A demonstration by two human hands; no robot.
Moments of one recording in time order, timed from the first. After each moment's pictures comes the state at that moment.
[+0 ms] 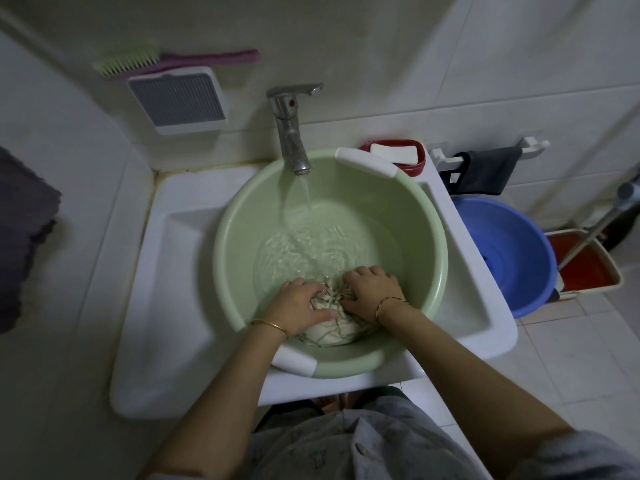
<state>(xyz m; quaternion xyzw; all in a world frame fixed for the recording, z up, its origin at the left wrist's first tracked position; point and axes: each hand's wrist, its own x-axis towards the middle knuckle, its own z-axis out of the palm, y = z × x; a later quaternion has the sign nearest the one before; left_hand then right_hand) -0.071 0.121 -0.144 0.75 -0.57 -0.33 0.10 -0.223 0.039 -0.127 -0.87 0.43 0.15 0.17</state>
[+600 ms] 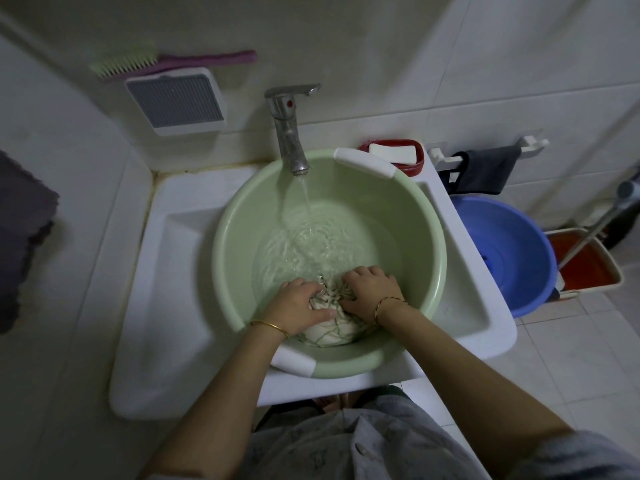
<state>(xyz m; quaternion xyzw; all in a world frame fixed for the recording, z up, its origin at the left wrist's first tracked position) -0.070 0.120 -0.148 0.75 -0.56 -0.34 0.10 -0.224 0.038 -0.130 -0.87 0.43 0.14 0.18</state>
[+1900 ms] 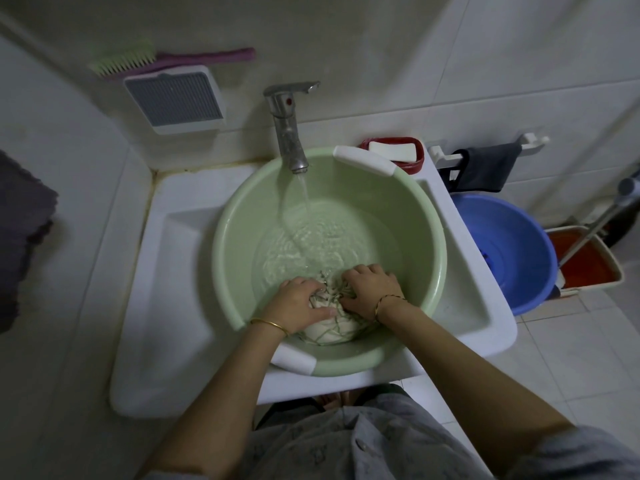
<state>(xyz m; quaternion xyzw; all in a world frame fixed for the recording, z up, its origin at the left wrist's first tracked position) -0.071 0.120 -0.147 0.75 -0.56 -0.33 0.10 -0.223 0.038 -0.129 -0.87 0.43 0.15 0.18</state>
